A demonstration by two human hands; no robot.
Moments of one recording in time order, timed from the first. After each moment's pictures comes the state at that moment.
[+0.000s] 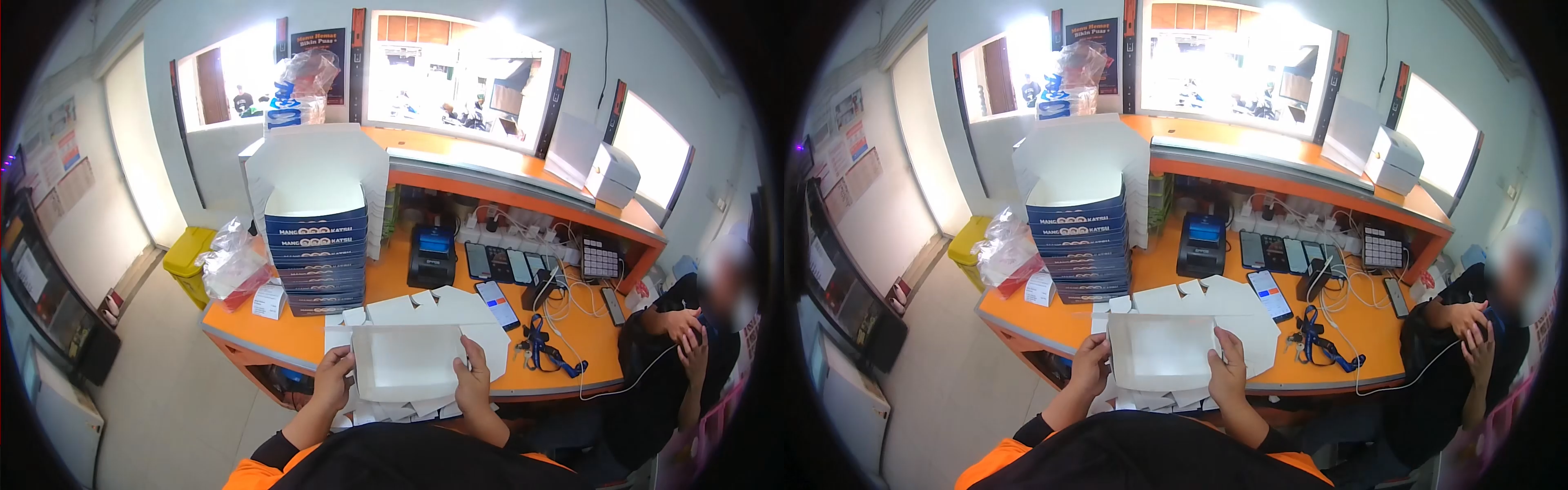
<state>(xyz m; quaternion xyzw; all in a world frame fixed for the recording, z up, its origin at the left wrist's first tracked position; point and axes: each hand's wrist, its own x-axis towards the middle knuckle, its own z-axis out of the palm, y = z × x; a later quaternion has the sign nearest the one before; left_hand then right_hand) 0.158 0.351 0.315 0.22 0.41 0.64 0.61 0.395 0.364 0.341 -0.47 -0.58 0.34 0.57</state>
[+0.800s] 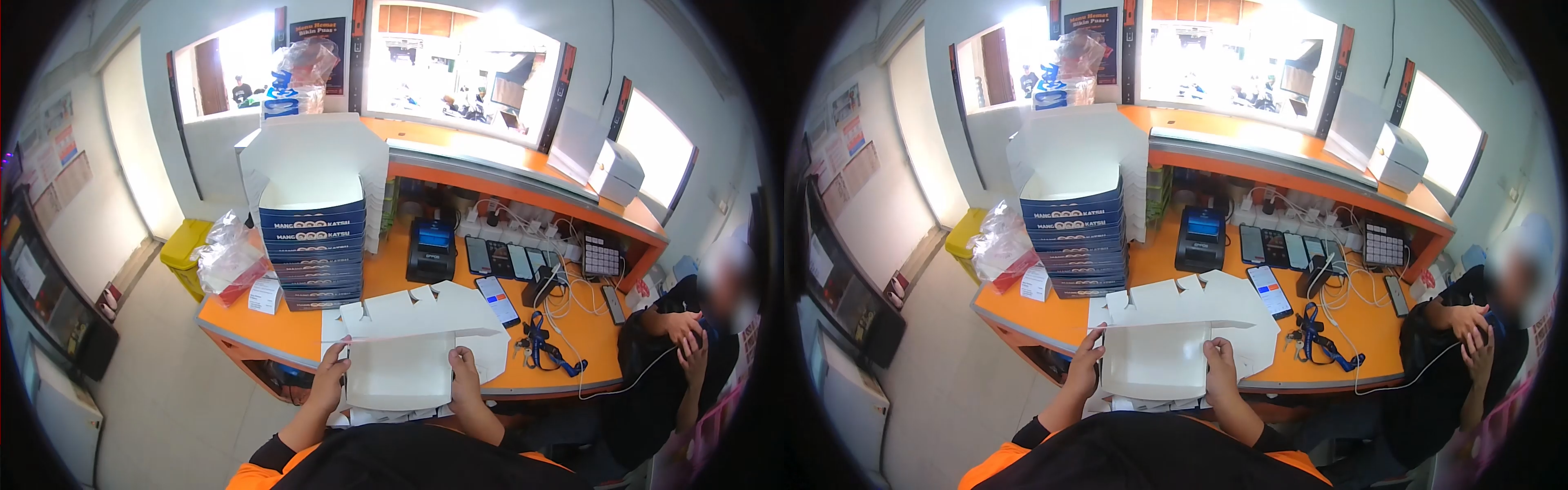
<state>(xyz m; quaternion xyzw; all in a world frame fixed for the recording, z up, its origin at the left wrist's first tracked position) 0.149 0.344 0.314 0.41 0.45 0.58 0.54 0.386 0.376 0.313 -0.43 -0.32 0.63 0.57</state>
